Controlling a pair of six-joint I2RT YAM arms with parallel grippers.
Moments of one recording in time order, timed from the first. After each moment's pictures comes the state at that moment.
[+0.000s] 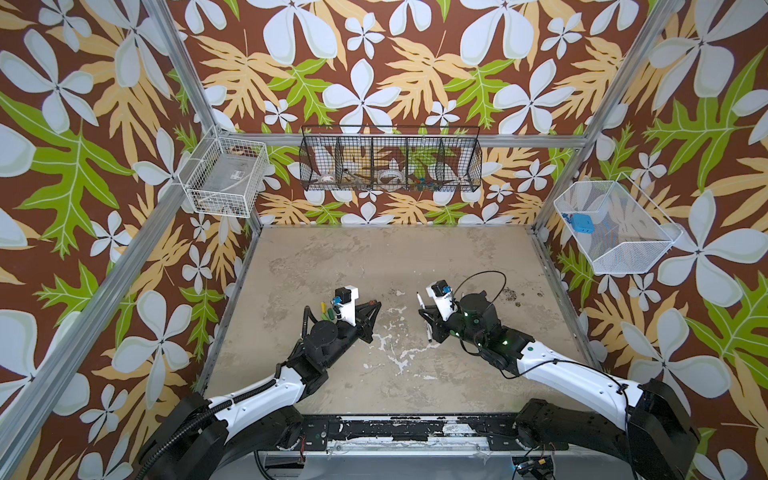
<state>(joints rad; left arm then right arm) -0.67 1.07 0.31 0.67 -0.06 -0.43 0.66 1.16 0.63 0.05 -0.08 0.15</state>
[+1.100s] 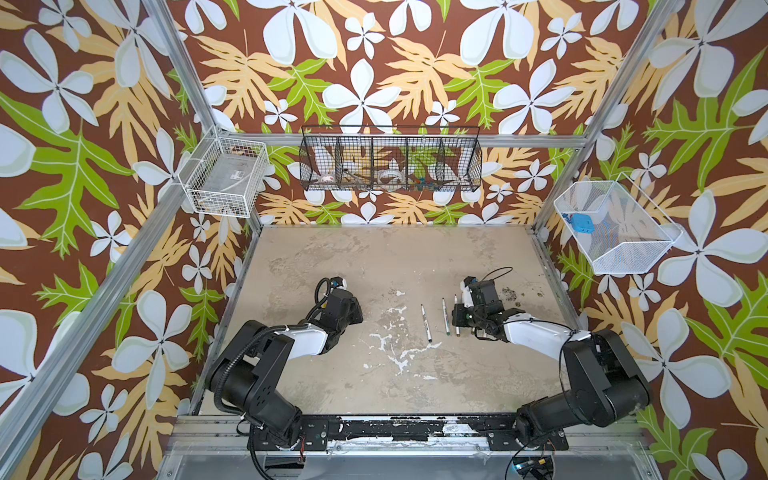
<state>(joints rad) -0.43 1.59 0.57 0.34 -0.13 -0.54 0.33 1.51 0.68 -0.08 -0.09 0.38</state>
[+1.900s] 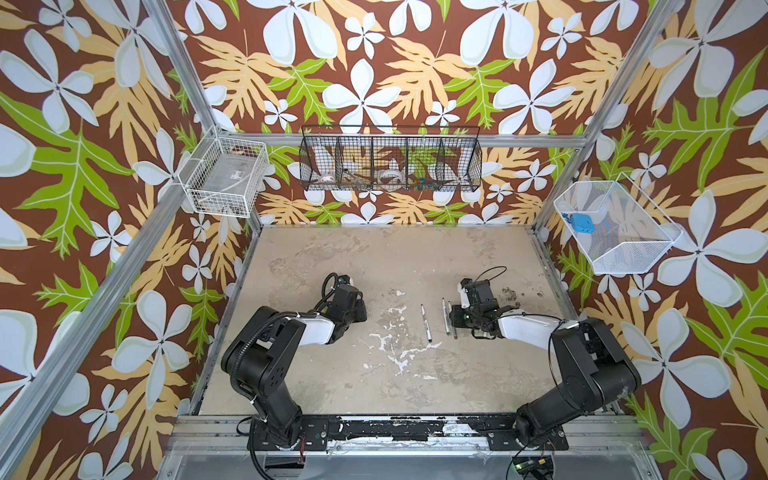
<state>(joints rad) -0.43 1.70 0.66 0.27 -0.10 -0.52 0.33 1.57 0.70 -0.08 -0.09 0.37</state>
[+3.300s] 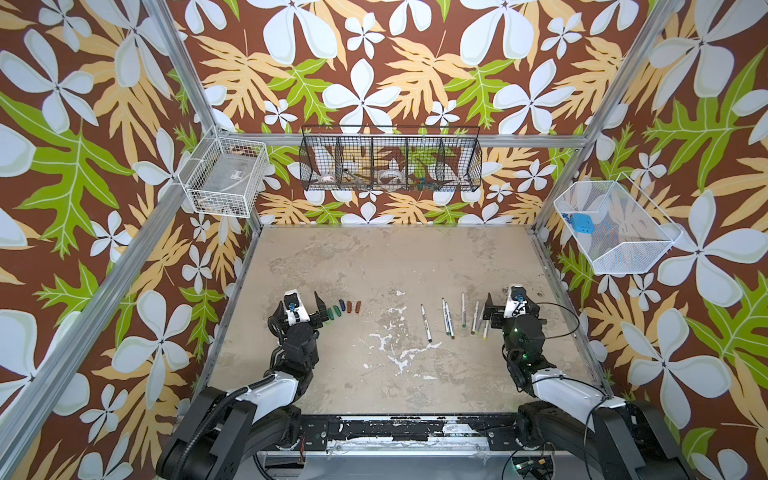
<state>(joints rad) -0.30 1.17 0.10 0.98 -0.64 -0.09 0.16 1.12 0.14 0.80 0.33 -0.06</state>
